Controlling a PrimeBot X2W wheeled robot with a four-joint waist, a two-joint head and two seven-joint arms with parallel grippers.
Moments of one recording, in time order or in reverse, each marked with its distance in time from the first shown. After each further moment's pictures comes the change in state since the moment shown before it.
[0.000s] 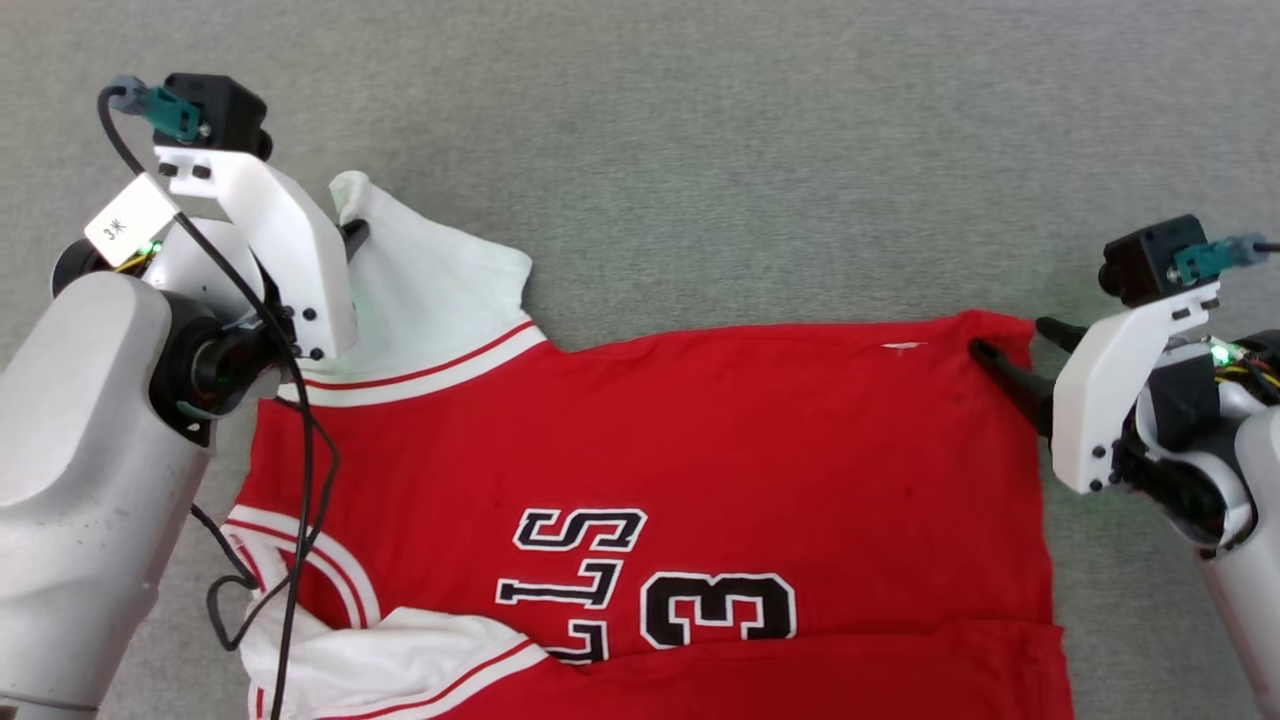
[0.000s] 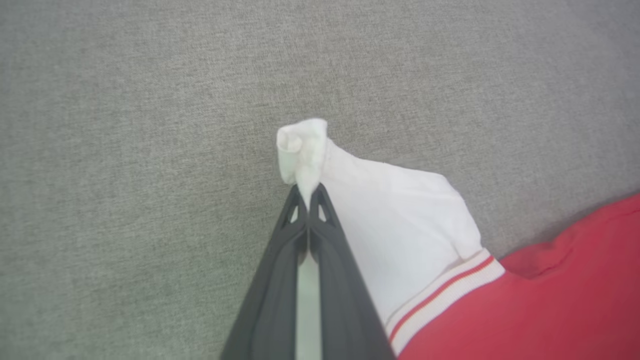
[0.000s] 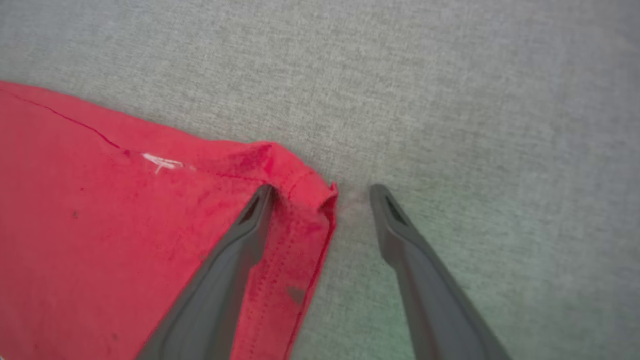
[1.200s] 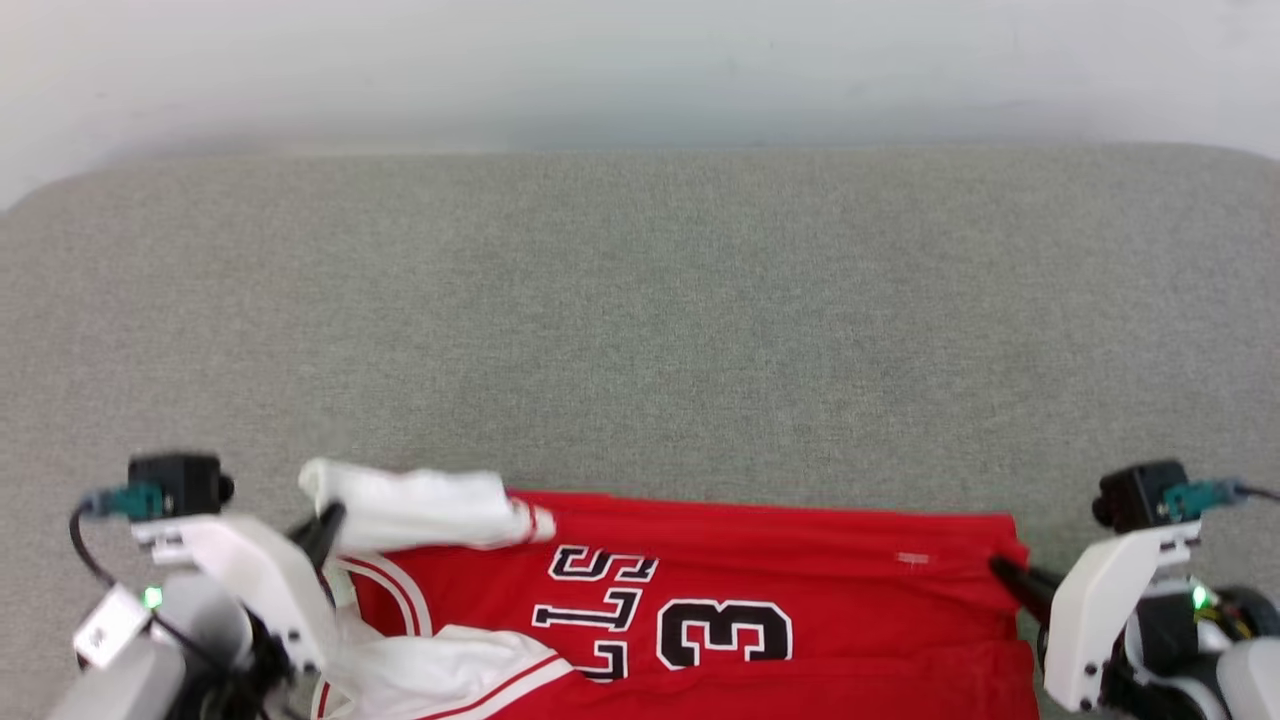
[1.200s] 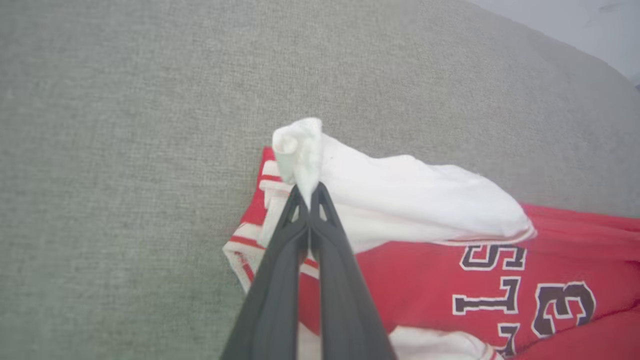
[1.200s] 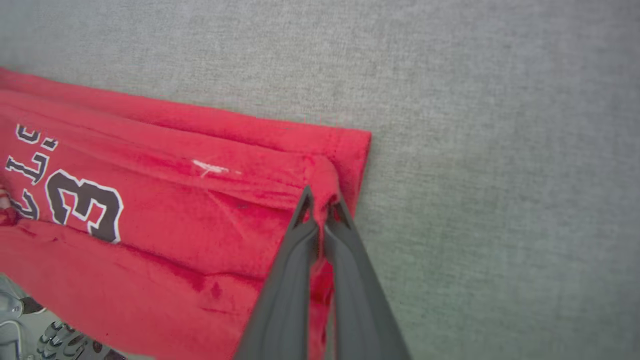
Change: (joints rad) left arm 0.599 0.050 0.125 -0.224 -0.086 0.114 -0.347; right arm 0.365 0.068 -0.125 -0.061 0.016 0.001 -0.016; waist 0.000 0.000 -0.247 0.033
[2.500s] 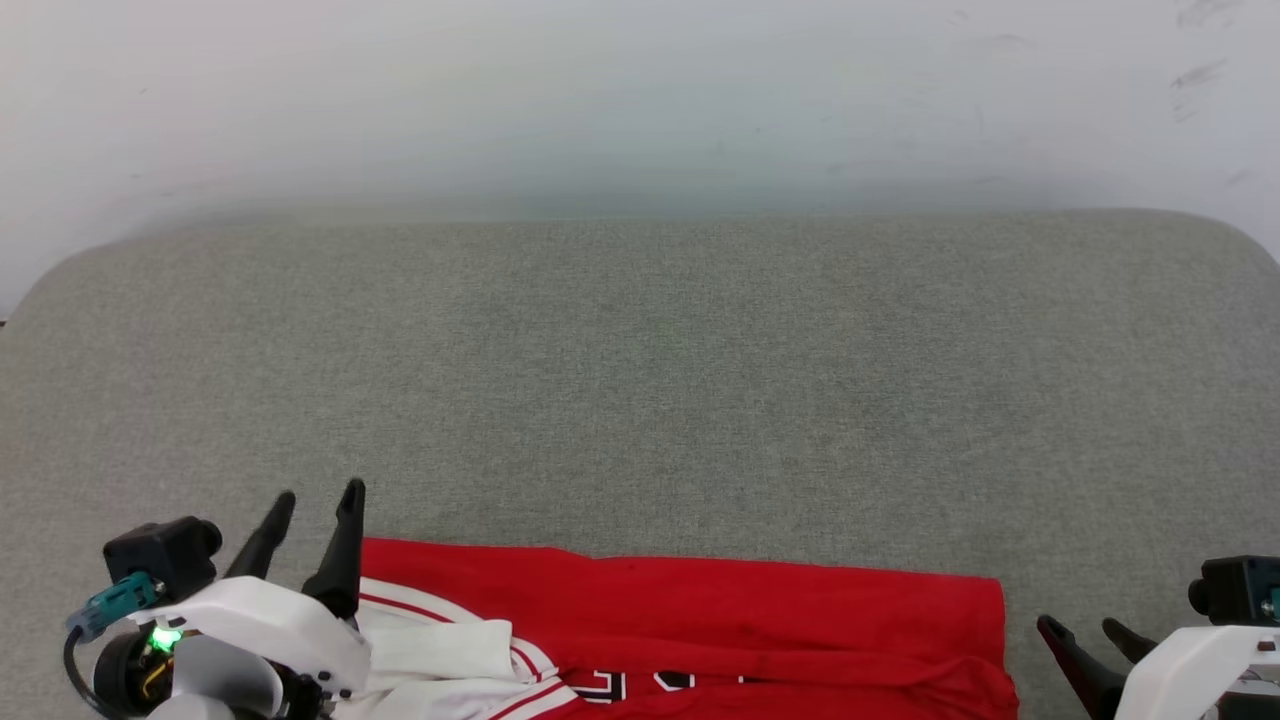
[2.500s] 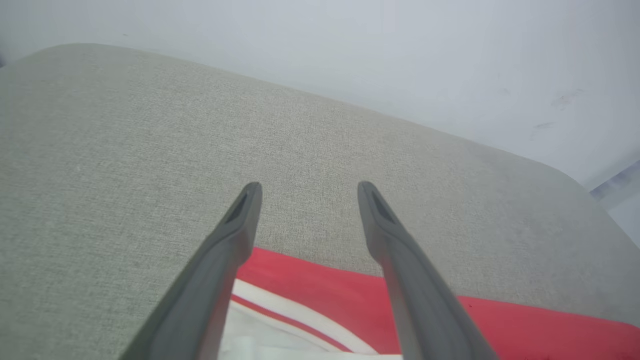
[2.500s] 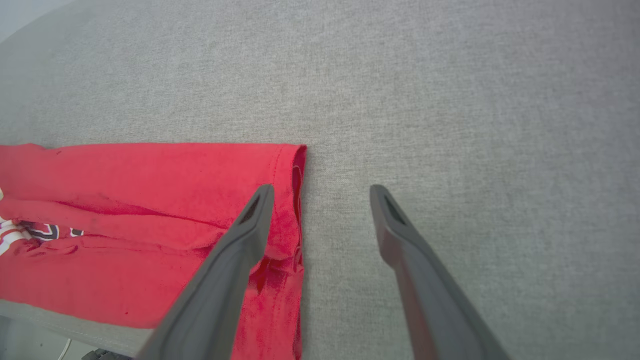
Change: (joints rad) left arm 0.163 -0.095 0.044 -0.077 0.063 0.040 -0.339; right arm 0.262 0.131 -0.237 -0.208 -0.100 -0.001 -0.034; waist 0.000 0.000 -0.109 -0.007
